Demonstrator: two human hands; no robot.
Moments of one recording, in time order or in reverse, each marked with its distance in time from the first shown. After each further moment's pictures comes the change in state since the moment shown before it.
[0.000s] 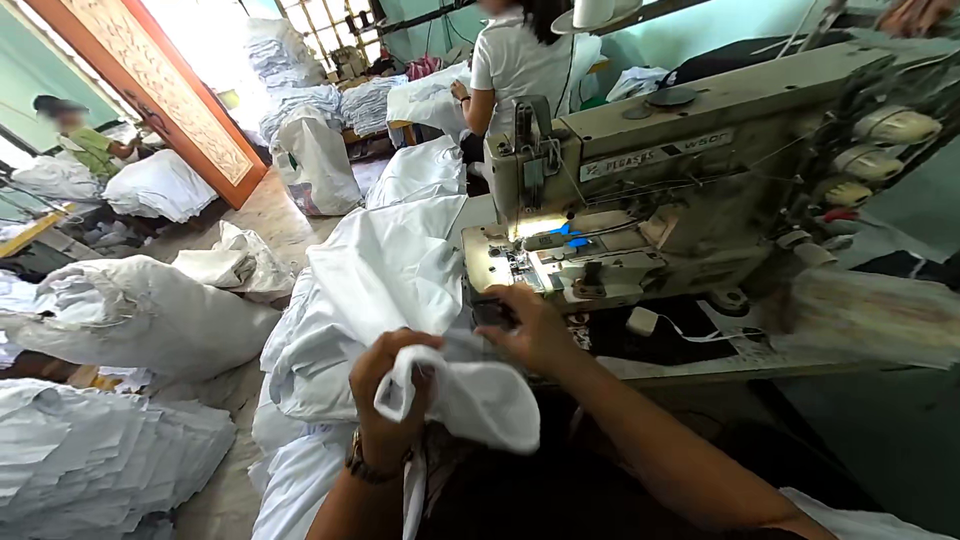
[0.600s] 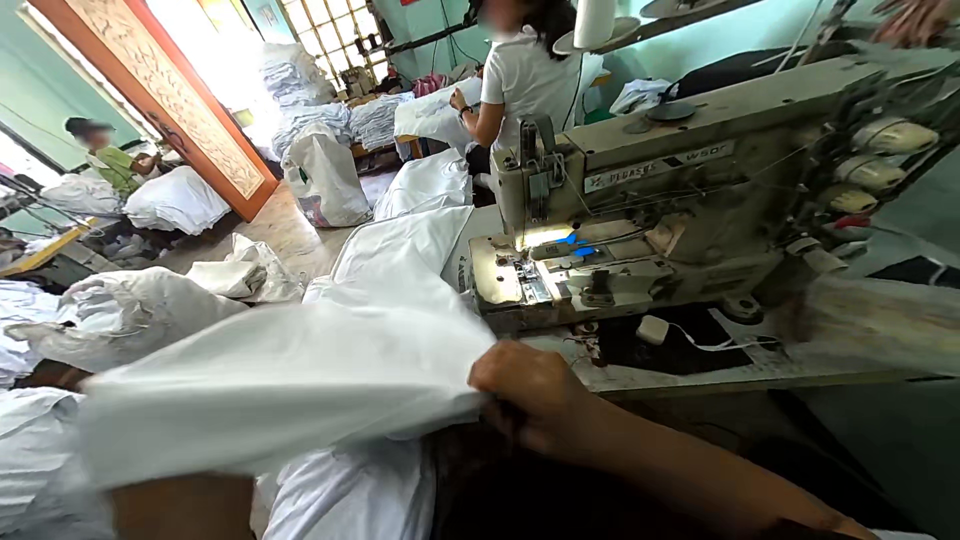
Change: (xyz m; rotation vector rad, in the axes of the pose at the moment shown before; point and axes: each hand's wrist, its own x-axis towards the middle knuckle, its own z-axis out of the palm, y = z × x) left_hand -0.020 0.101 -0.109 1.439 0.215 -0.593; right_hand -0.016 -0.082 -0.024 0.003 0.029 -0.598
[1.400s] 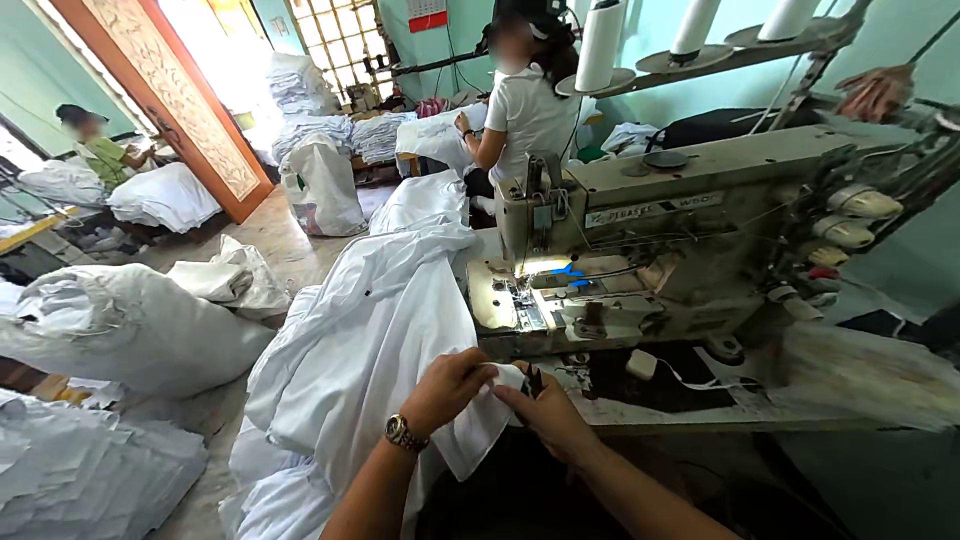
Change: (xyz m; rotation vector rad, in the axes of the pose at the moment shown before) left_hand -0.012 0.108 0.212 -0.914 -0.939 0.700; right_hand -0.065 0.039 0.038 0.858 0.290 0.994
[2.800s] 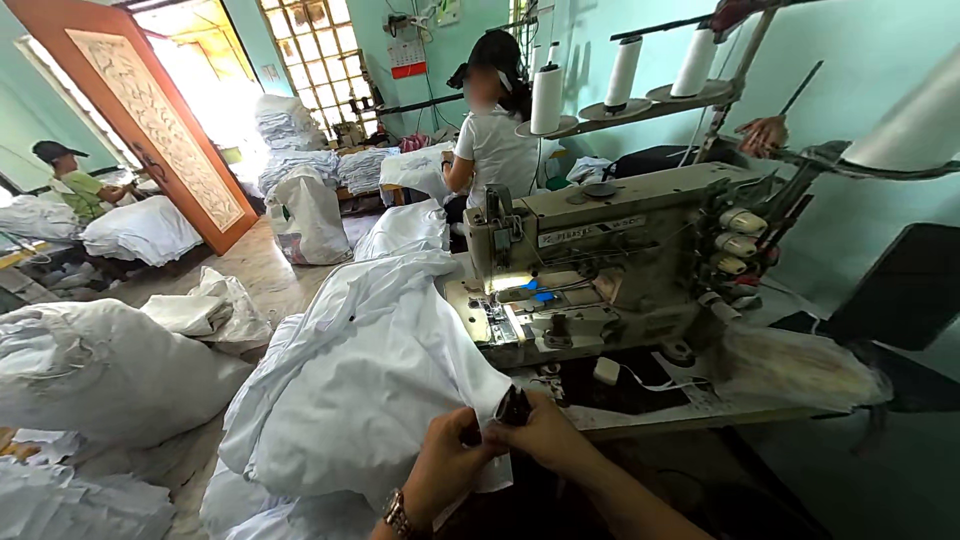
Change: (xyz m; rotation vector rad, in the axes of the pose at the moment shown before) left_hand -0.043 0.029 0.057 -0.323 0.190 -0.027; right_hand -0.025 -0.033 -0.014 -0.205 -0.144 -0.041
